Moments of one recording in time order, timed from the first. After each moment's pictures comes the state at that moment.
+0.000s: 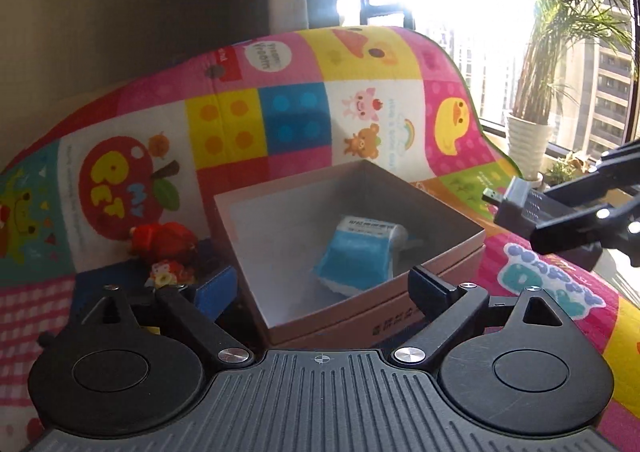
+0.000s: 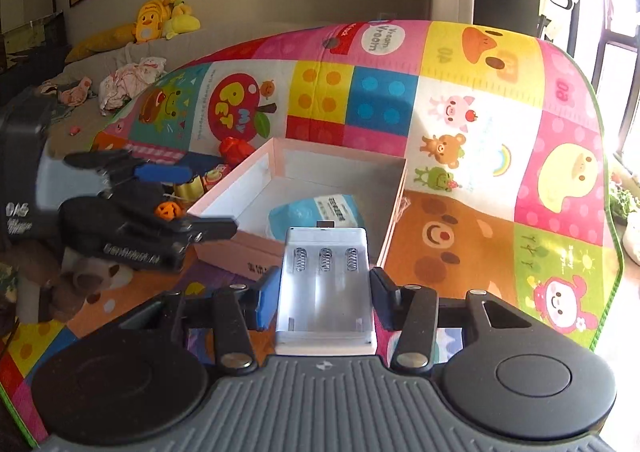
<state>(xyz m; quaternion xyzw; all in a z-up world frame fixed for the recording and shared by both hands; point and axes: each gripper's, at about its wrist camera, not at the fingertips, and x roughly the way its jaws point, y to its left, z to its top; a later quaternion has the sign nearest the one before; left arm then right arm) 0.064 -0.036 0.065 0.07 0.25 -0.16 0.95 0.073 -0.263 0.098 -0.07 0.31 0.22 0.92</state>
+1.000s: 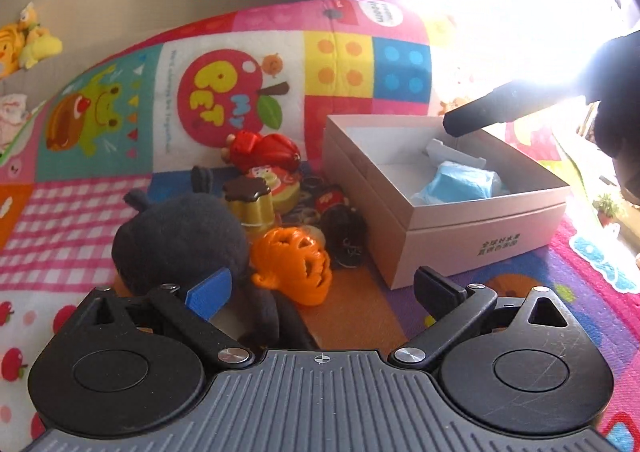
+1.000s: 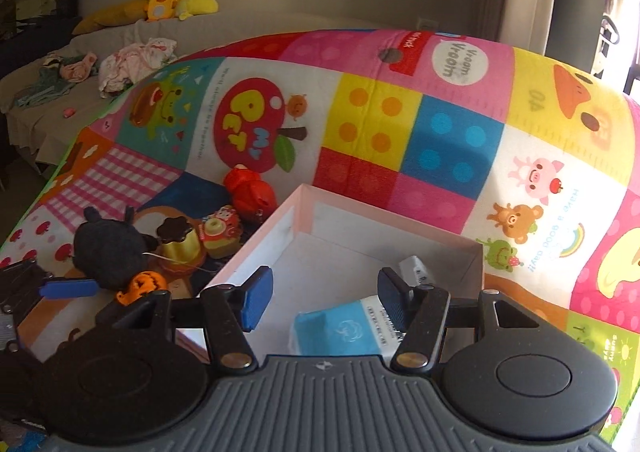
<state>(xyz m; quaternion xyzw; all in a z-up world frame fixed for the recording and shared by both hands) 0.053 0.030 0.024 0.01 0.29 -0.06 0.96 0.140 -0.152 0.086 -0.13 0.31 0.25 0.91</state>
